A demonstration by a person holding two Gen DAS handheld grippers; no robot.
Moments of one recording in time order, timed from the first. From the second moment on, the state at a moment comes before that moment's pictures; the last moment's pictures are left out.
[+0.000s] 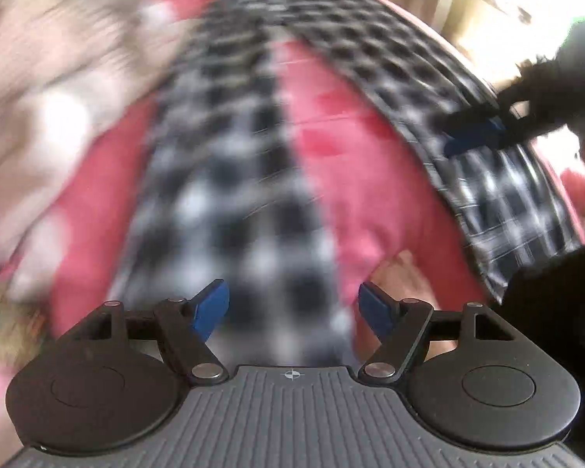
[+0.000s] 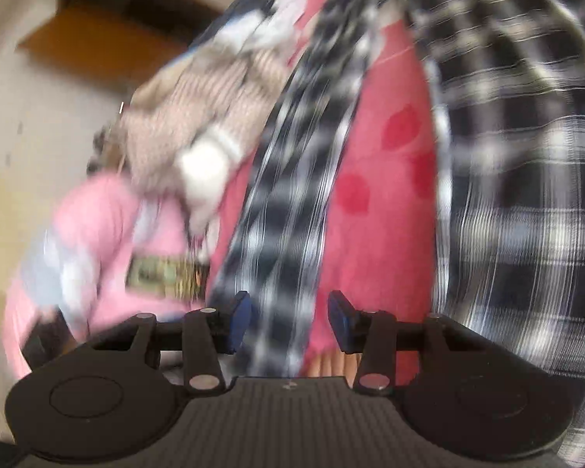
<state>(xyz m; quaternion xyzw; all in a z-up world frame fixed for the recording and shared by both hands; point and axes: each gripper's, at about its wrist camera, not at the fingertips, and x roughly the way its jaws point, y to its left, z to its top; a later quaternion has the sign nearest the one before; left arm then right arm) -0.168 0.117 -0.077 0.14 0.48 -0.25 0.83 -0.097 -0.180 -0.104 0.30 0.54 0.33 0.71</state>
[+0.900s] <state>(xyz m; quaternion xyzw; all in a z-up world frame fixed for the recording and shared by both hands) -0.110 0.161 -0.088 -0.04 0.49 -0.40 0.77 -0.064 -0.201 -0.150 0.38 0.54 0.27 0.70</state>
